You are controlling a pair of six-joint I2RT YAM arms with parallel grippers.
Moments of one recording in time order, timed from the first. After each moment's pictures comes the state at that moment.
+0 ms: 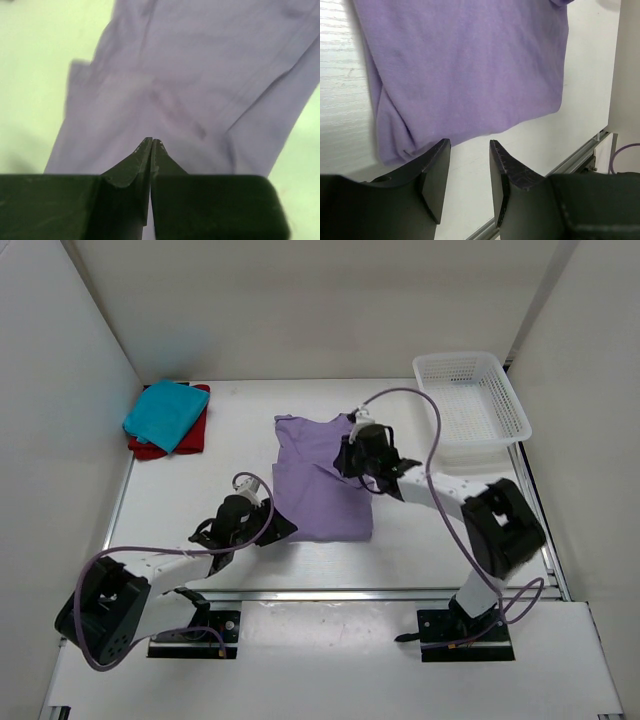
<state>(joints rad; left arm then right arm) -0.55 1.17 0.29 0.30 0.19 -0.85 0.58 1.74 1.08 0.14 -0.05 0.34</state>
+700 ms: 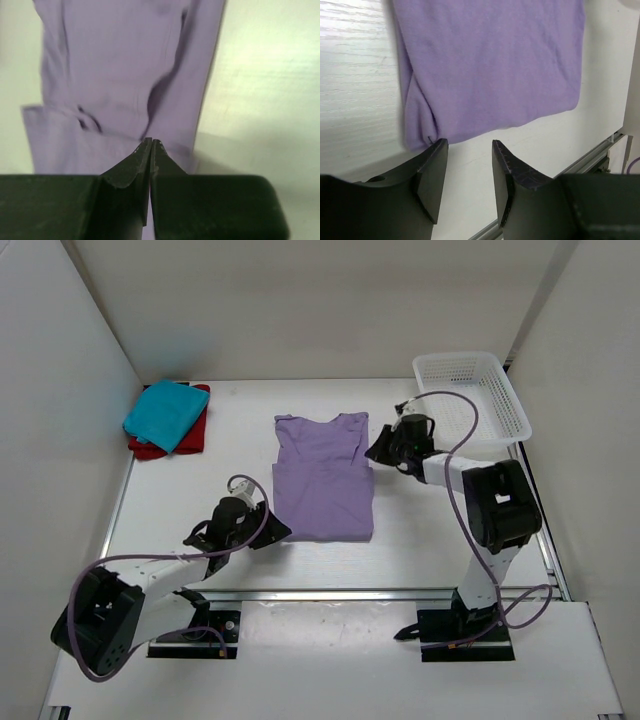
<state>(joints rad) -0.52 1.12 0.27 0.23 0.19 -0.82 0.30 1.83 0.99 0.23 -0.28 0.48</state>
